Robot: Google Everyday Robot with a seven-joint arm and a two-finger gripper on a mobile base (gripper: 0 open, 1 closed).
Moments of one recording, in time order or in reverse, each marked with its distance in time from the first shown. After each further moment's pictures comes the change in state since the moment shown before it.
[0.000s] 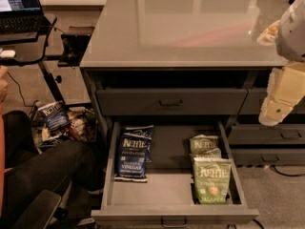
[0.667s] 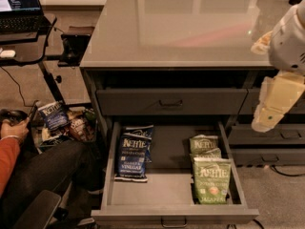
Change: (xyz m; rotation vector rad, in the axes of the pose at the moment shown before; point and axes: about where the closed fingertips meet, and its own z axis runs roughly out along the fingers) arm -0.002 0.004 0.020 -0.019 -0.015 0.001
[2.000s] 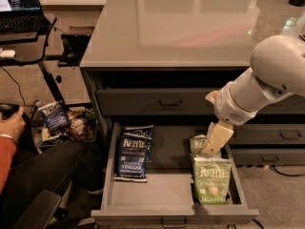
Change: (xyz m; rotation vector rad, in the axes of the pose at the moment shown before) arm -0.020 0.007 0.195 -0.109 -0.185 0.010
